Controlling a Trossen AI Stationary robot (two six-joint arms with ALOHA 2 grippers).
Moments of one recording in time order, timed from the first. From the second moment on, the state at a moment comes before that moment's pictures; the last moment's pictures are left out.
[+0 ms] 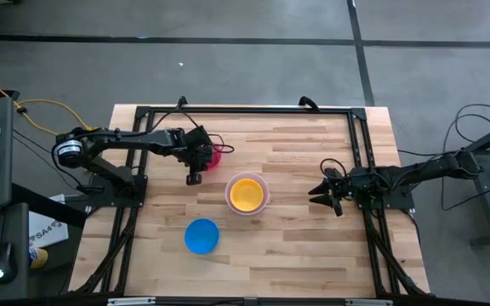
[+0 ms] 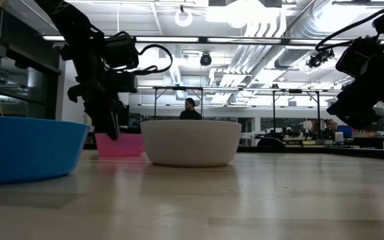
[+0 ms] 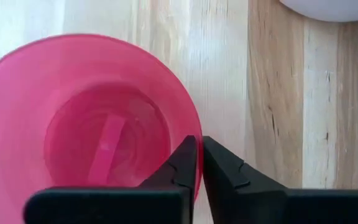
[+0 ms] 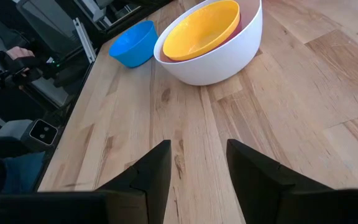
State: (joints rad) left arm 0.41 1.40 0.74 -0.44 0.18 0.31; right arm 0.13 0.41 0.01 0.03 -0.03 0.55
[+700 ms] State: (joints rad) left arm 0.41 1.44 0.74 -0.44 0.20 0.31; right arm 0.13 0.41 0.01 0.03 -0.03 0.54
